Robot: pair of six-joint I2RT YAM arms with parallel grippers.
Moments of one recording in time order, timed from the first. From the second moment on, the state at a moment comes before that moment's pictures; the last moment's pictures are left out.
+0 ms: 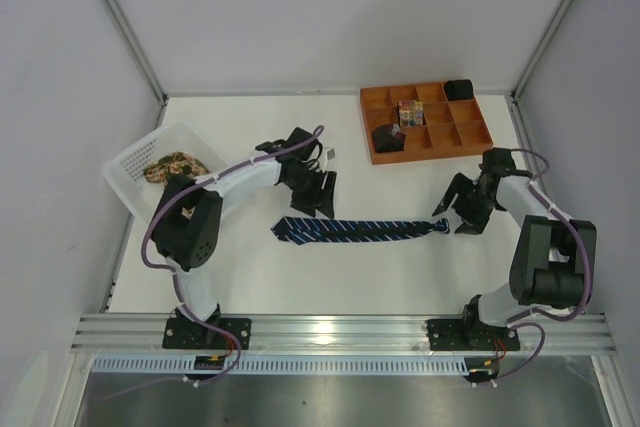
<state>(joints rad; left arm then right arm) -0.56 1.86 1.32 -0.70 0.36 -0.29 -0.10 1.50 0.91 -0.69 -0.26 0.47</state>
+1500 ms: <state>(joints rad) -0.82 2.38 1.75 -0.32 0.70 -0.72 -0.22 1.64 0.83 -0.52 -0.58 0.39</state>
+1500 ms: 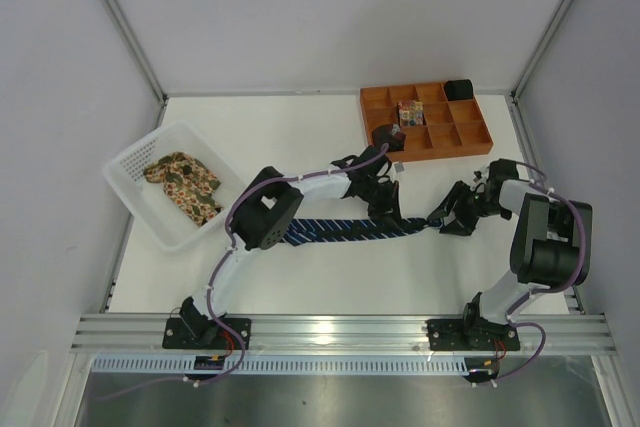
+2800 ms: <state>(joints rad) -0.77 2.41 1.79 -0.44 0.75 -0.71 -0.20 1.71 0.84 -0.38 -0.65 0.48</state>
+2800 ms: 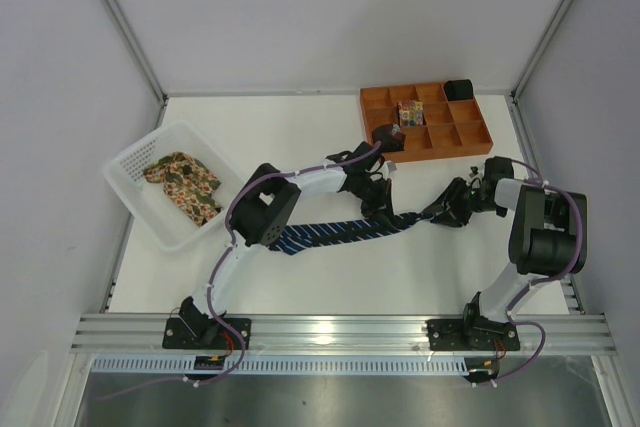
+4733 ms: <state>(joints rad) -0.72 2.34 1.64 -0.47 0.85 -0.62 0.58 1.45 1.06 -0.69 0.33 0.49</state>
